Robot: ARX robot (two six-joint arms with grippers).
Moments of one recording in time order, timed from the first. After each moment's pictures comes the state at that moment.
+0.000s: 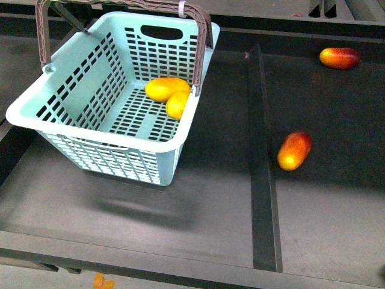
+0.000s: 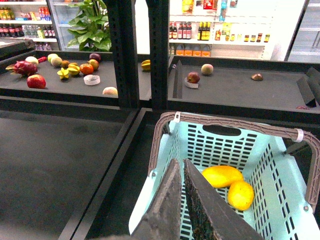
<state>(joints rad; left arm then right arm) -0.16 0.99 0.21 0.78 -0.16 -0.02 0.00 0.01 0.02 0.00 0.00 0.00</state>
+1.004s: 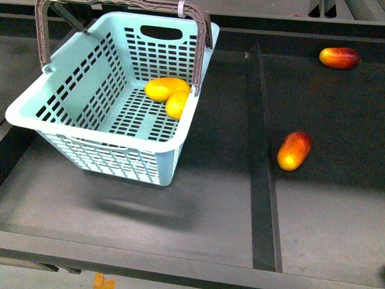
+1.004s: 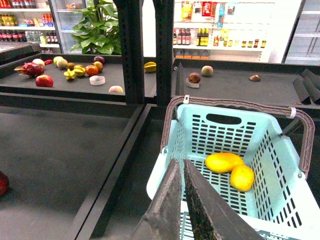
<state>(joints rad) 0.00 0.35 0.02 0.35 0.00 -0.01 0.00 0.01 0.02 0.00 0.00 0.00</state>
